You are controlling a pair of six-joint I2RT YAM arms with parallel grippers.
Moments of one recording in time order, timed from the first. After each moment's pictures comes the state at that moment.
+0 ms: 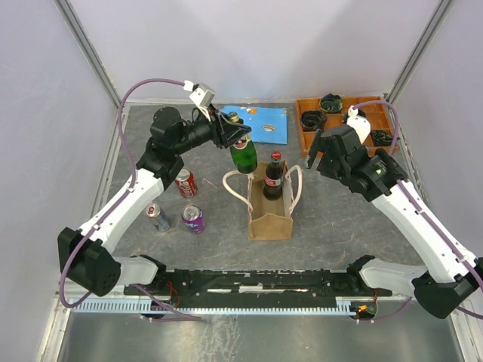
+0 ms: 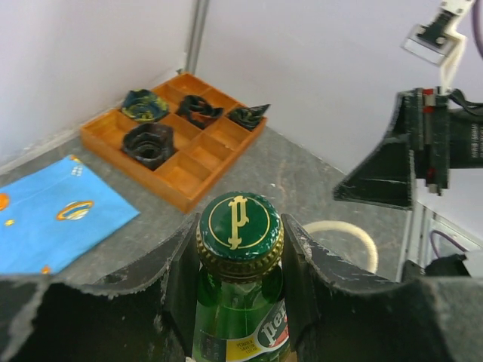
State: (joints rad) left arm -0.44 1.31 1.16 0.21 0.58 -0.30; right arm 0.58 1.16 1.36 -0.98 0.46 0.76
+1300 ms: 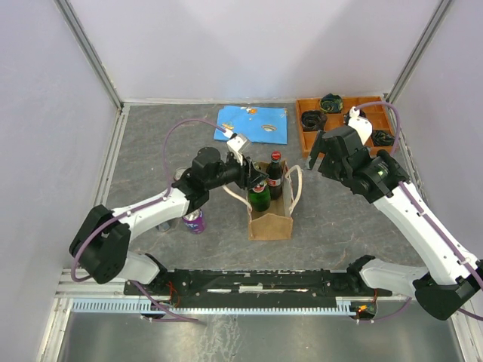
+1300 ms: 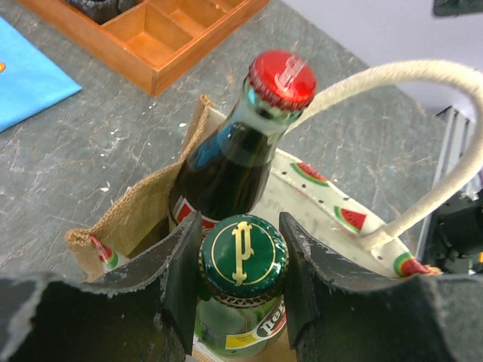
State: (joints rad) left arm -0.68 1.40 0.82 0.40 0.40 -0.26; right arm 0.58 1.14 1.35 -0.99 0.46 0.76
